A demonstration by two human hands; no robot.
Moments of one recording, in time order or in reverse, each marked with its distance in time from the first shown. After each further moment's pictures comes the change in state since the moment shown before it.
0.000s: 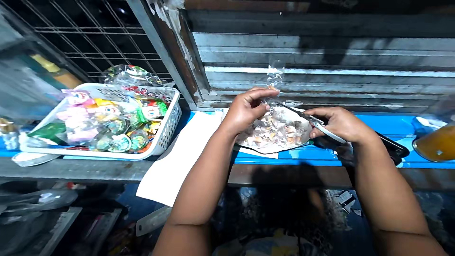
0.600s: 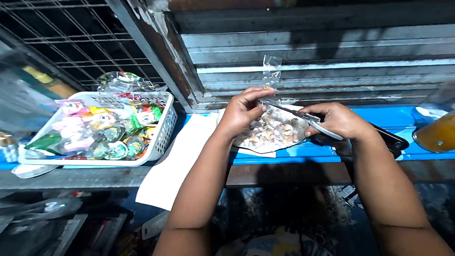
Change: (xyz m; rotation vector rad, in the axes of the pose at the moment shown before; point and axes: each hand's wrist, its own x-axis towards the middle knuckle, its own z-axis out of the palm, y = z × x) left_hand -0.001 -0.002 0.005 -0.013 -0.028 0.058; right_hand -0.003 0.000 0.000 -0.056 0.035 -0.054
